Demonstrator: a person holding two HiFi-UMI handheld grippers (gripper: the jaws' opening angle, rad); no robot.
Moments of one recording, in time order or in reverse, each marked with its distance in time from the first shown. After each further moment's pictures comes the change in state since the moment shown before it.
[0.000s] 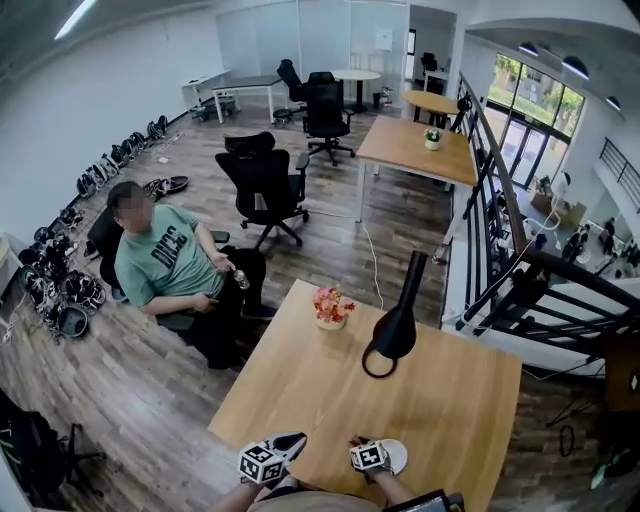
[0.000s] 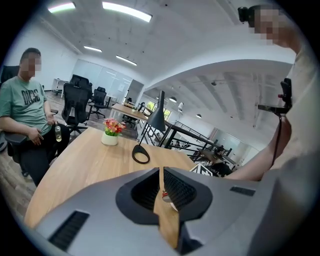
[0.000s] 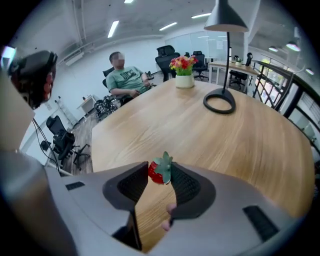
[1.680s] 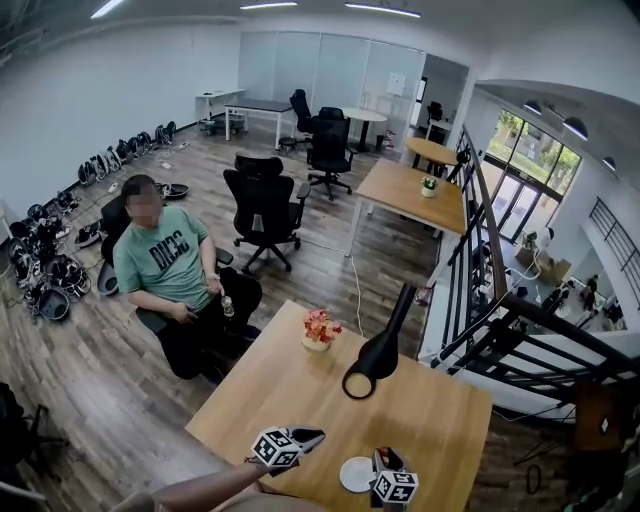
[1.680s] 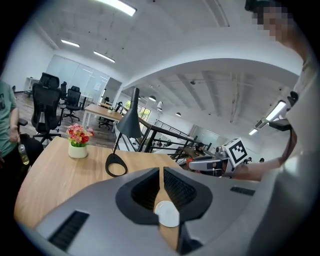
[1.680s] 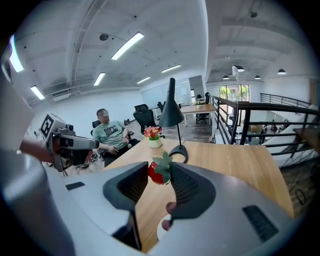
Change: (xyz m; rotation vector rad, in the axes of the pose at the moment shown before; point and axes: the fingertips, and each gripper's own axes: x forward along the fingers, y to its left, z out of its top) left arm 0.074 -0.059 0.052 0.139 0.008 -0.226; right arm -0.248 -0.059 0.073 0.180 -0.552 -0.262
